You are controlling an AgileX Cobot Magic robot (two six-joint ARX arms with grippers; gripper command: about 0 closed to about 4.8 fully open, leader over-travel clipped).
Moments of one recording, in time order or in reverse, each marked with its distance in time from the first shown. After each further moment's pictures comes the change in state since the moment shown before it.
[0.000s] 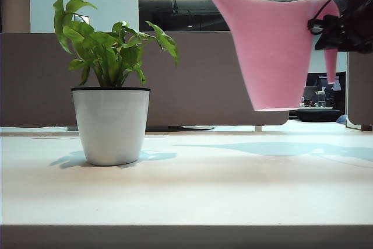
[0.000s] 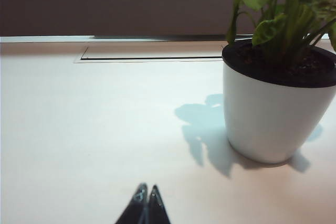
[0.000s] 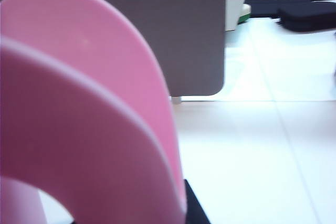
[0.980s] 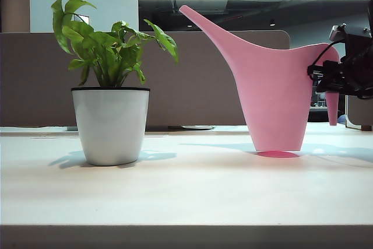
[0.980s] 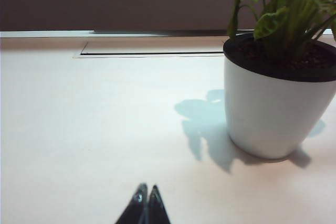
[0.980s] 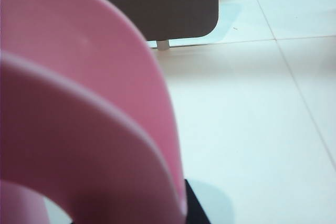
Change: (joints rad) left arm 0.000 0.001 0.000 -0.015 -0.002 0.001; right arm -0.004 0.179 -0.071 0.144 0.013 0.014
